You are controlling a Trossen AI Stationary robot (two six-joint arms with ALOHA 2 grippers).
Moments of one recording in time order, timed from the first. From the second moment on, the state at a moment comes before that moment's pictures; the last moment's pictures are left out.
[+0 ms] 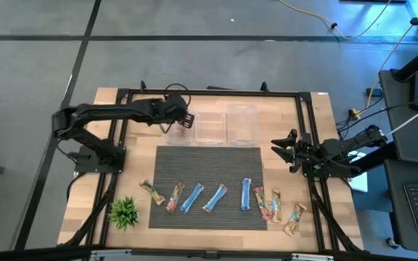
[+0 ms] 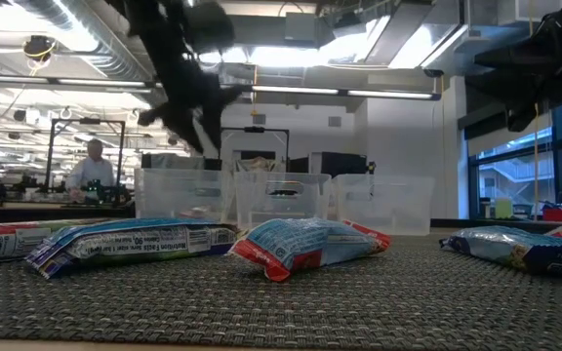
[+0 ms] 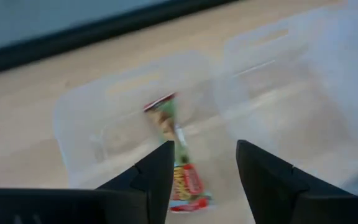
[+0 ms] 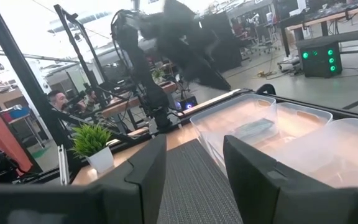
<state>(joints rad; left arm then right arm) 0.35 1.41 1.01 -0.57 -0.37 -0.74 0.38 0.01 0.01 0.13 0.58 0.31</state>
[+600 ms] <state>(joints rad) -0.16 1.22 1.01 -0.60 -0.42 -1.08 0.38 0.01 0.01 0.13 0.58 0.25</state>
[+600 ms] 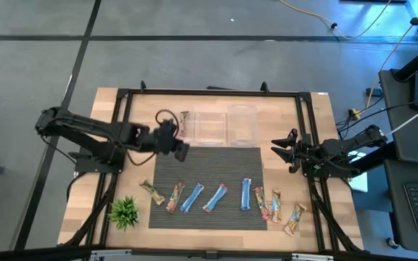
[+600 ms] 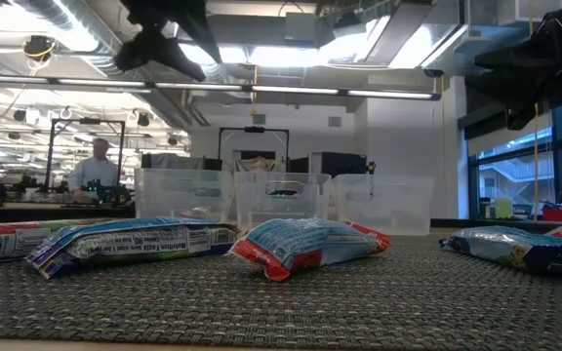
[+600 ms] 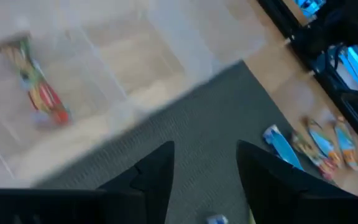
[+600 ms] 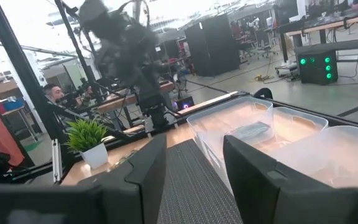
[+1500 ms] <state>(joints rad) -0.53 1.58 1.01 -1.07 -0.16 -2.27 0.38 0.01 0.01 0.08 0.58 0.26</state>
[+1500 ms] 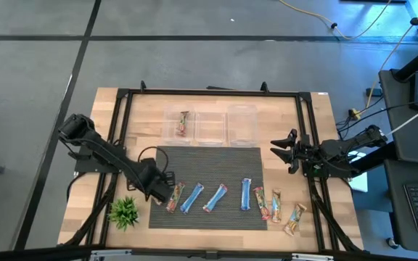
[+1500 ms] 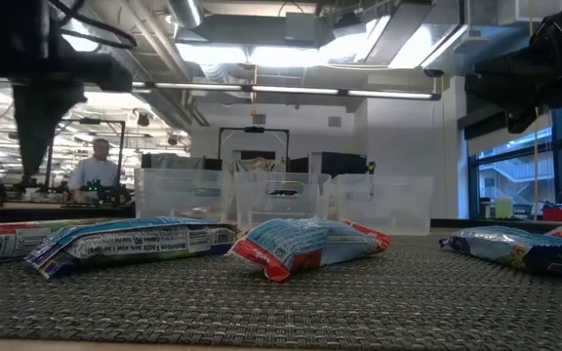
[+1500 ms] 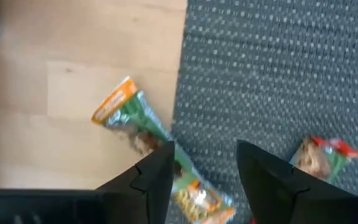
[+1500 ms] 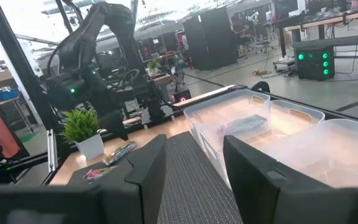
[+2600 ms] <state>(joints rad) -0.54 1.59 0.98 -1.07 -0.09 -2.28 0.38 0.01 0.01 0.08 0.58 0.23</state>
